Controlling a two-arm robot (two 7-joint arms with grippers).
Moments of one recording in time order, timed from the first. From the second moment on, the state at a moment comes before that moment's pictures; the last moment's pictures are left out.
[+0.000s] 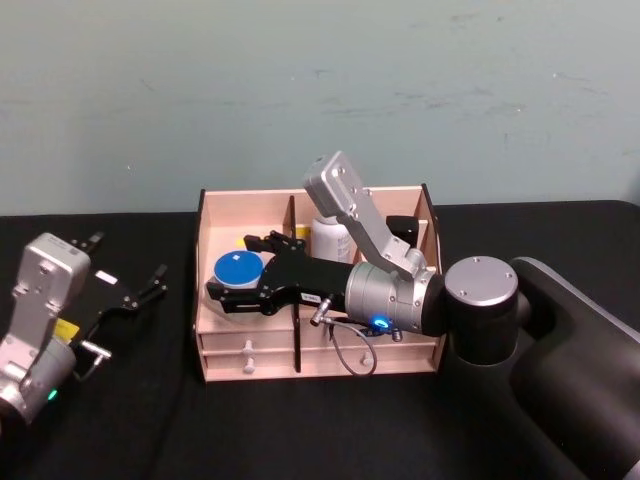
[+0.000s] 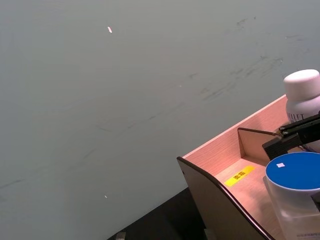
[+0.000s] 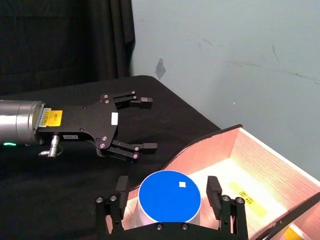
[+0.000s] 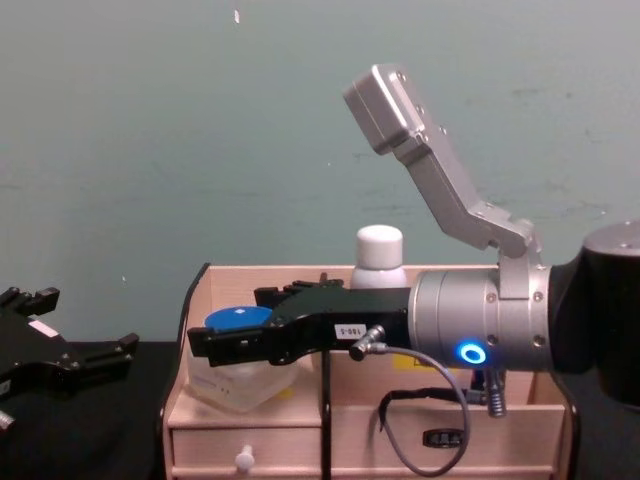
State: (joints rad) left arm -0.20 0.60 0.45 -1.41 -0.25 -0.12 0.03; right arm 0.61 0.20 -0.67 -1.13 0.34 0.11 0.59
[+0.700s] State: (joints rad) left arm -0.20 0.60 0.45 -1.41 -0.25 -0.12 0.03; right arm 0.52 0.28 -0.60 -1.38 0.41 0.05 0.59
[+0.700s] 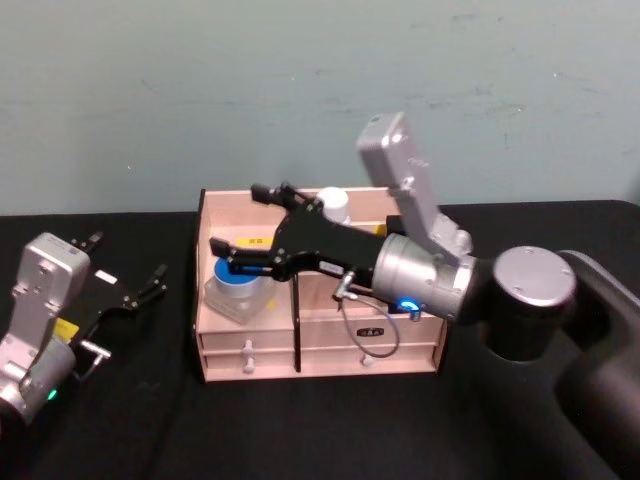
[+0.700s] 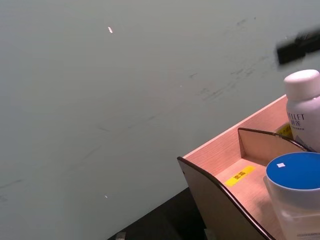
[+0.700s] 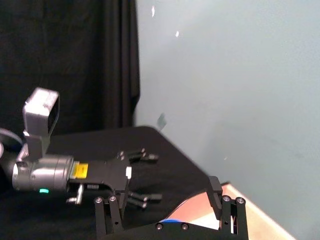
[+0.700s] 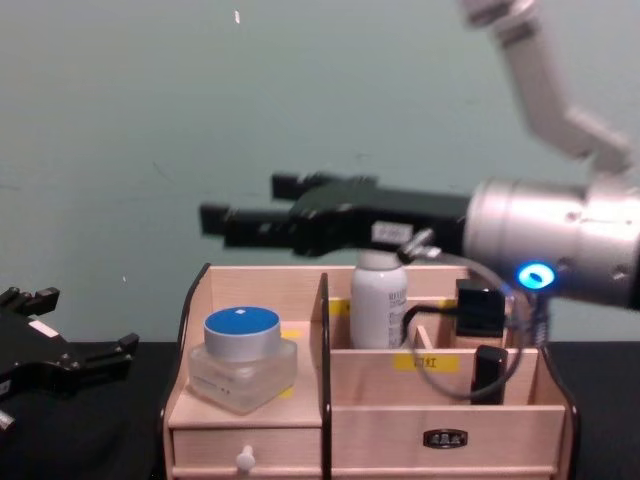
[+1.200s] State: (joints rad) left arm -0.20 0.60 0.45 -1.41 -0.25 -0.12 0.03; right arm 0.26 0.39 -0.40 -1.66 0.34 -0.04 0.29
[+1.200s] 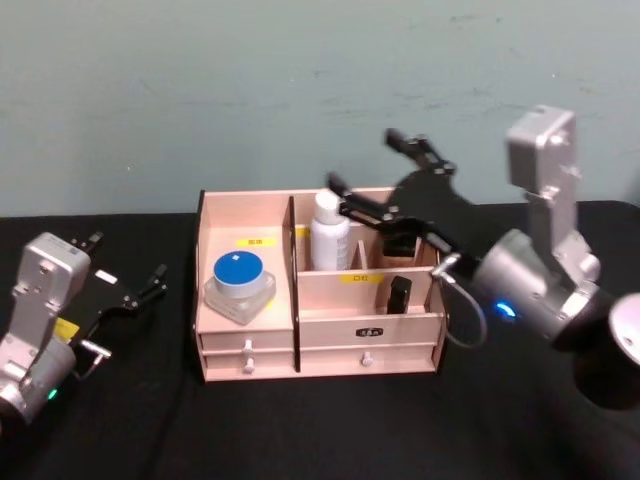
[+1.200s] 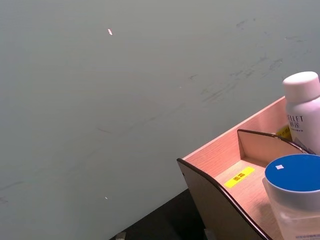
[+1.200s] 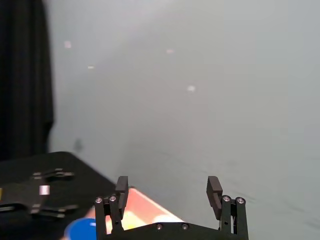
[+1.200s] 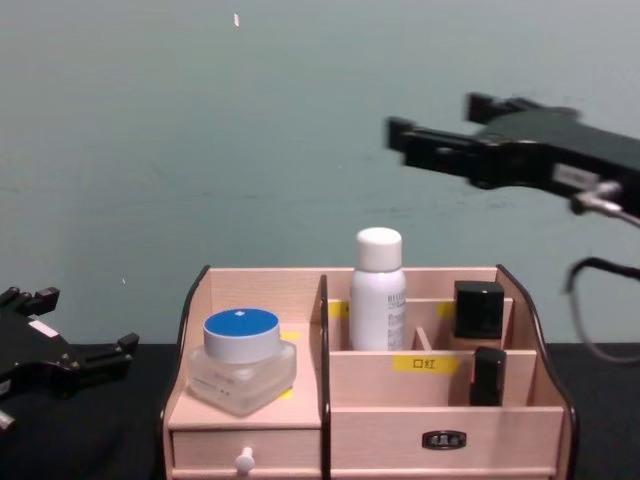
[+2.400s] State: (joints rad) left arm -0.20 0.60 0.45 -1.41 -0.25 -0.12 0.03; right arm 0.15 0.37 -0.26 -1.60 0.30 -0.04 0.21
